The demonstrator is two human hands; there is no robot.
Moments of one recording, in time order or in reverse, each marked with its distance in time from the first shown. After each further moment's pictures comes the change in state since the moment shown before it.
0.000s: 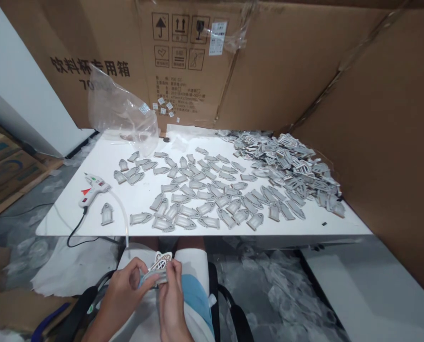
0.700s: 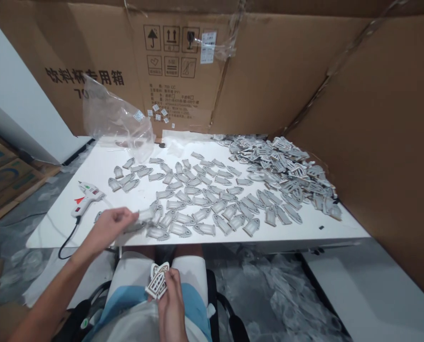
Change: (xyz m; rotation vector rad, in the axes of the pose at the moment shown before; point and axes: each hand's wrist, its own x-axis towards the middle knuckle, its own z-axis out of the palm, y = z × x) left_hand 0.127 0.089 -0.092 0.062 -0.002 0.116; right_hand 0.006 -0.015 -0.006 0.089 -0.129 0.032
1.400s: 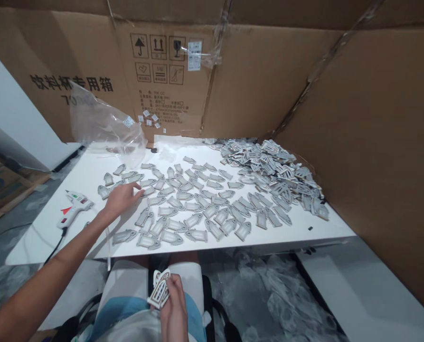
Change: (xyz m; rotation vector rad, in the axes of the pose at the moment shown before) left_hand 0.133 0.016 0.020 0.665 0.084 0.165; right_hand 0.014 -0.013 -0.021 0.036 0.025 -0.076
